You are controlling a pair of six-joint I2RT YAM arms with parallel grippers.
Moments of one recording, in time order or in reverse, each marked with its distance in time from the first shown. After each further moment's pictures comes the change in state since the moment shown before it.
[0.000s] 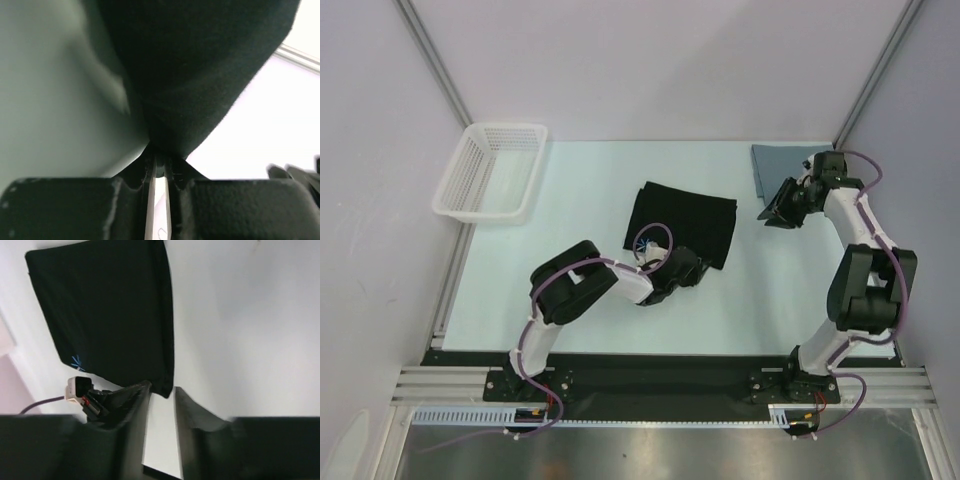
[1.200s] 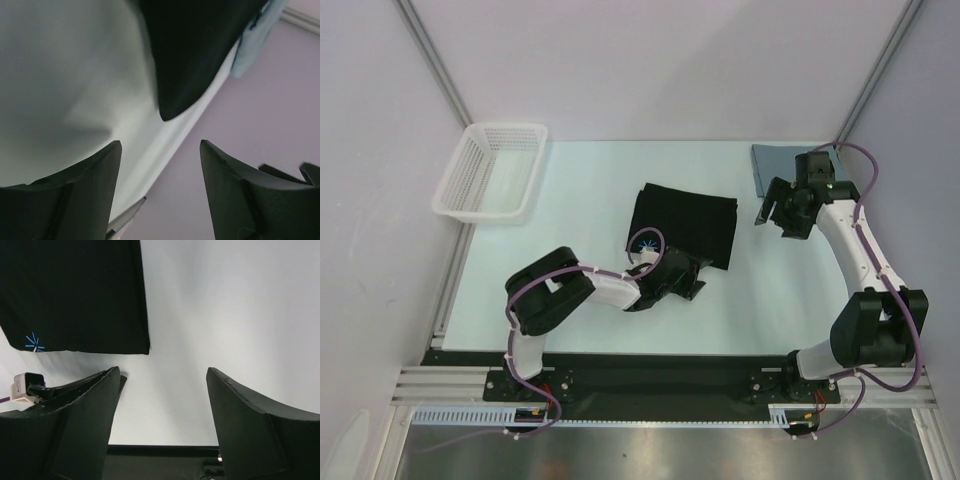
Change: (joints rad) left arm -0.023 -0.193 -0.138 -0.052 0.108 0.012; right arm 0.163 -0.192 -0.018 -0.151 0.358 0.009
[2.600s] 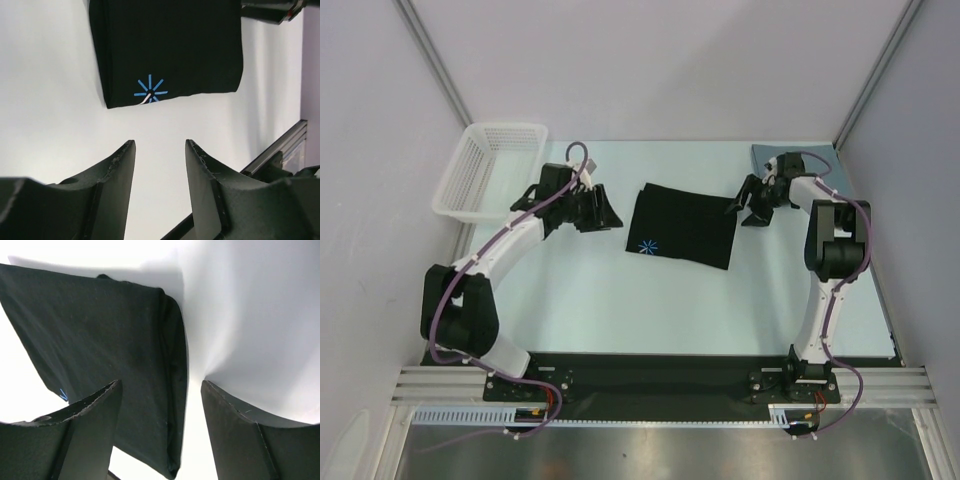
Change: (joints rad) left arm 0.718 -0.399 0.218 -0.763 0.683 1.529; right arm -0.076 0.683 0.234 0.358 -0.471 -0.014
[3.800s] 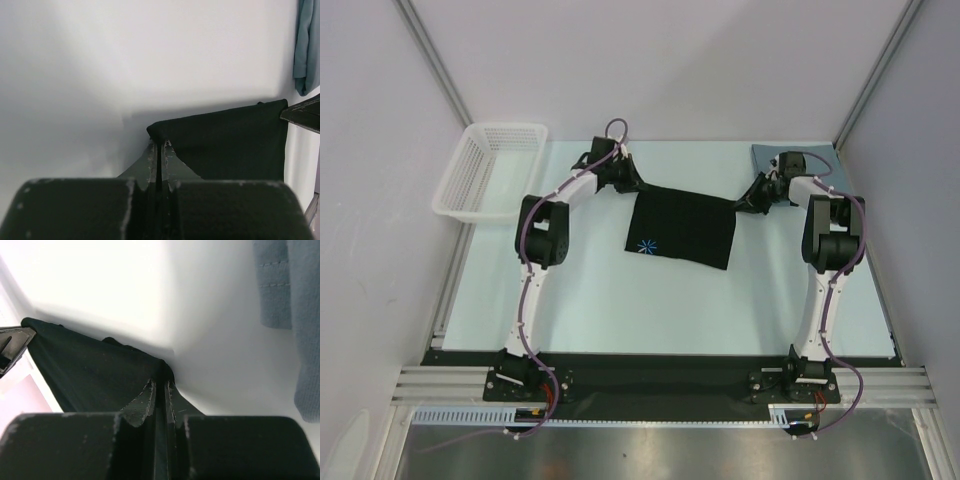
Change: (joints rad) left arm 0.000 1.004 0.929 0.106 0.017 -0.086; right arm -0.026 0.111 0.075 0.138 -0.011 0.139
